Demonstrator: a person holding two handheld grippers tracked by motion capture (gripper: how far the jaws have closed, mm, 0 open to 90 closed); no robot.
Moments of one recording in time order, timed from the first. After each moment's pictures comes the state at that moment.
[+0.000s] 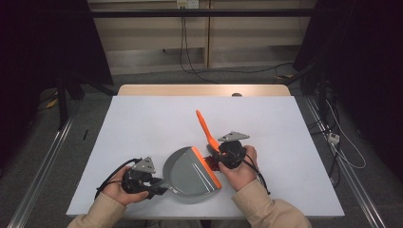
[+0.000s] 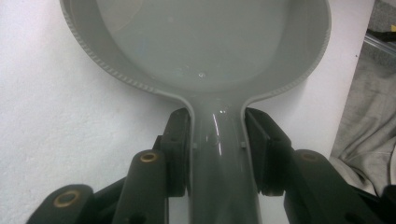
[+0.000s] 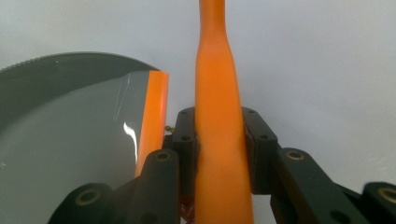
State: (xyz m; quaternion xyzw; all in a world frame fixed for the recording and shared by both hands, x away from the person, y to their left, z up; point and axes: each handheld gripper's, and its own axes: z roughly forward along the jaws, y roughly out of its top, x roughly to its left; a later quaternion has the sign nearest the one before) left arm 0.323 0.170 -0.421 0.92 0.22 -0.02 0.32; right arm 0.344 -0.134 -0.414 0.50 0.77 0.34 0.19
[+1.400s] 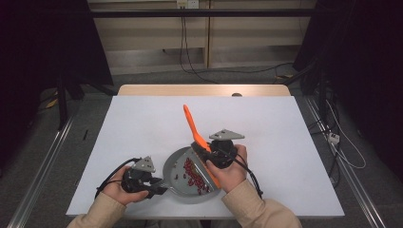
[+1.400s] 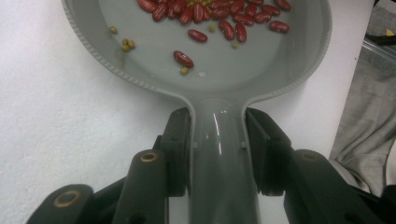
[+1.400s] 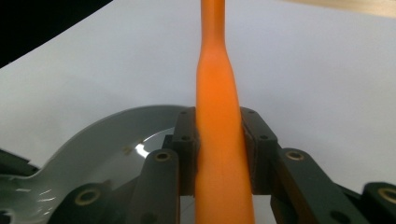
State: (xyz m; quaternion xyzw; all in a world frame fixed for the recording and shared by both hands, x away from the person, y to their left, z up) left arm 0.325 0.171 -0.422 0.92 0.22 -0.03 0.32; right arm 0.340 -0.109 -0.393 0.49 0.74 0.42 0.18
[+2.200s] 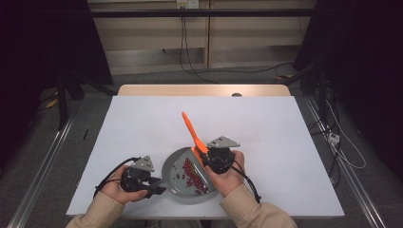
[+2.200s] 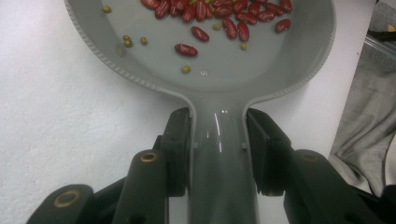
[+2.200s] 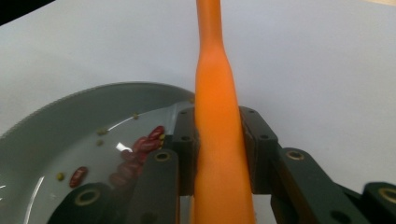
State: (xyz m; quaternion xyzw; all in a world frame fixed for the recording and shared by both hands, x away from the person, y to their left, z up) left arm 0.326 0.173 -0.421 0.92 0.22 -0.03 0.32; right arm 0.334 -0.098 -0.424 0.48 0.75 0.40 0.21
